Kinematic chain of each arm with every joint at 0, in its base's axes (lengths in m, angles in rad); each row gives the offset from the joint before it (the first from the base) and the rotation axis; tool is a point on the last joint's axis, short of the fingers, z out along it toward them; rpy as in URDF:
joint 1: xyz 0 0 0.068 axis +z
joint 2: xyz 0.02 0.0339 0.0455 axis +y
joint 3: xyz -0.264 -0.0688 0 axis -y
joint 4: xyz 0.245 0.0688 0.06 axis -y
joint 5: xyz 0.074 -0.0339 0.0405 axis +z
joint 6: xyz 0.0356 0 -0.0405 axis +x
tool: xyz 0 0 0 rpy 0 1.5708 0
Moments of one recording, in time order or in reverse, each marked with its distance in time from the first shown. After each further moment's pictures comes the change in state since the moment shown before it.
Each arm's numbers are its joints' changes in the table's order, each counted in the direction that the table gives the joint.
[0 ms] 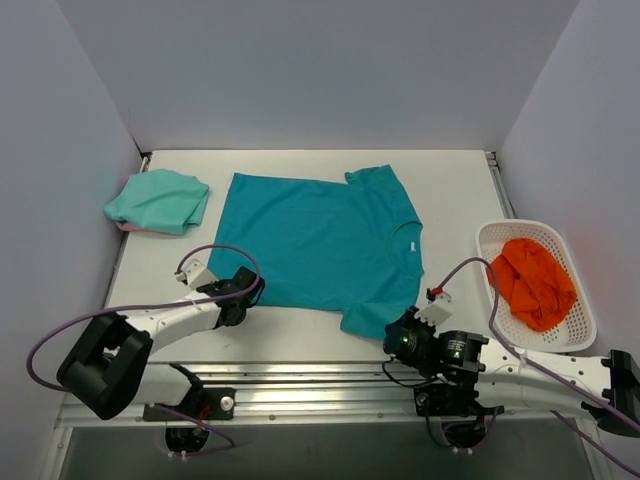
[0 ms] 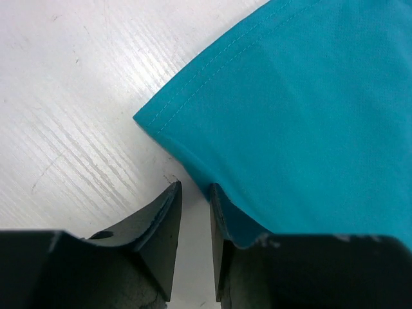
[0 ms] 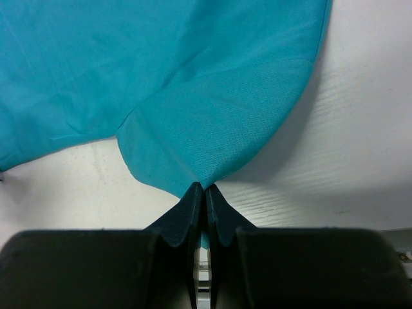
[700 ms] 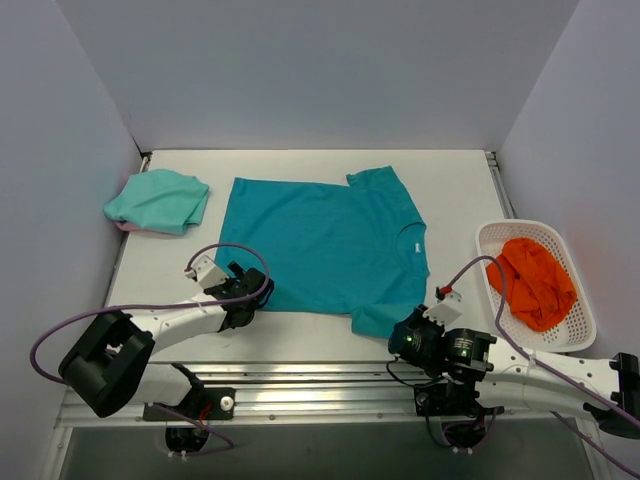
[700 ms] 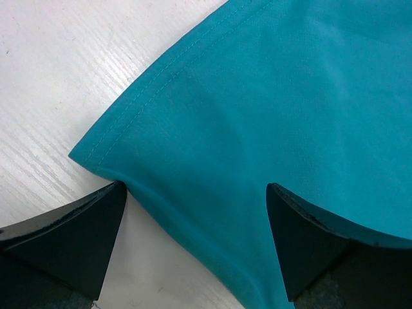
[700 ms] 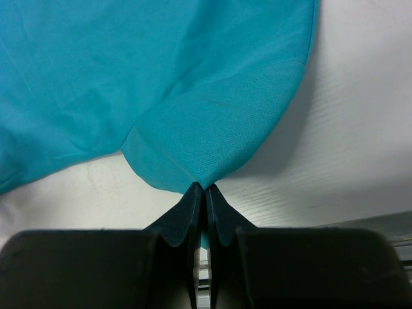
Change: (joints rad) left arm -0.079 0.015 0.011 0.092 0.032 -0.003; right arm -0.001 -0.040 0.054 -0.156 -0.036 0.039
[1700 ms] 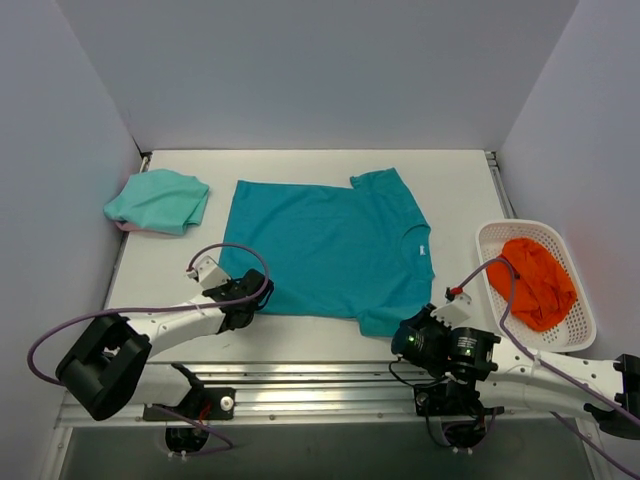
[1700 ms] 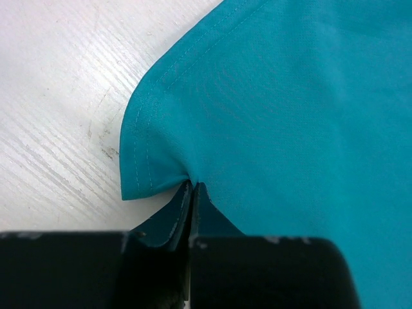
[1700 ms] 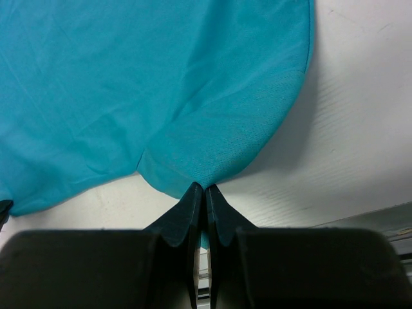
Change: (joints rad) left arm -0.011 -0.008 -0.009 0.012 -0.035 0.024; right arm 0.000 -0.007 0.030 -0.098 -0.045 0.124
